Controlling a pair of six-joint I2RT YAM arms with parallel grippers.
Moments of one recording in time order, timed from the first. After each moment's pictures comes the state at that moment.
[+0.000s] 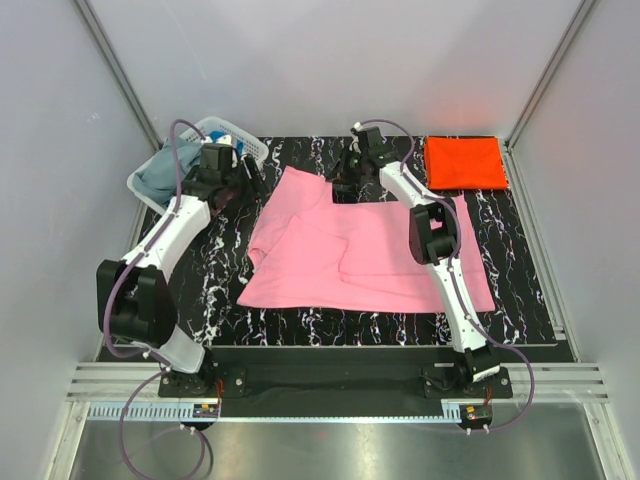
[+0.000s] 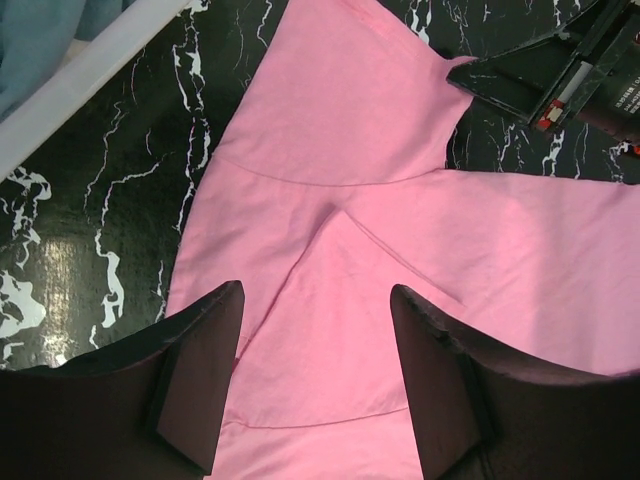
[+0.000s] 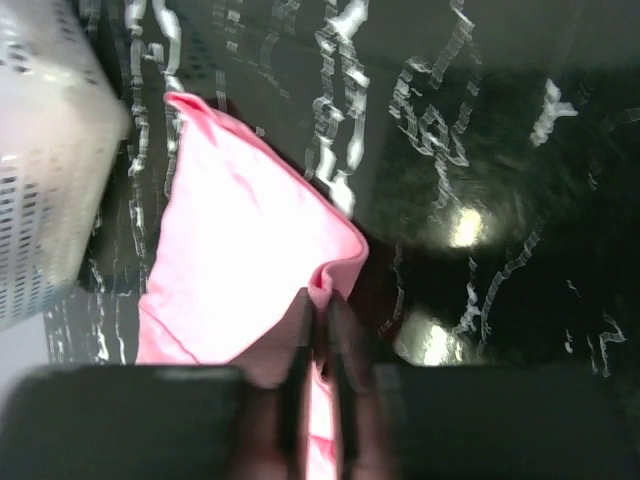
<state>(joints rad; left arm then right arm) -0.20 1.57 1.29 -0.42 0.10 -0.50 0.35 2.72 2.43 -0.41 -0.43 0.61</state>
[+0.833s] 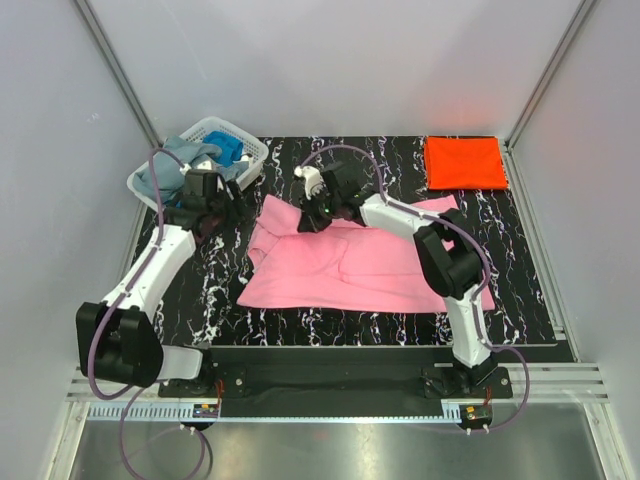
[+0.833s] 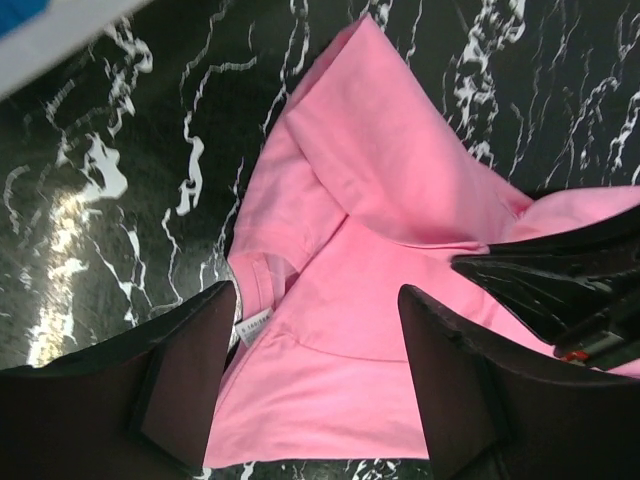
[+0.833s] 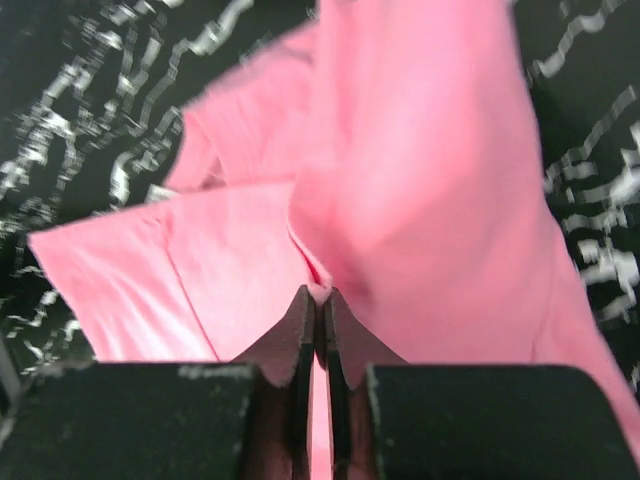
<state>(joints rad) -0.16 1.34 1.07 -0.51 0.01 -0.56 0.64 2.15 1.63 -0.19 -0.50 0.05</state>
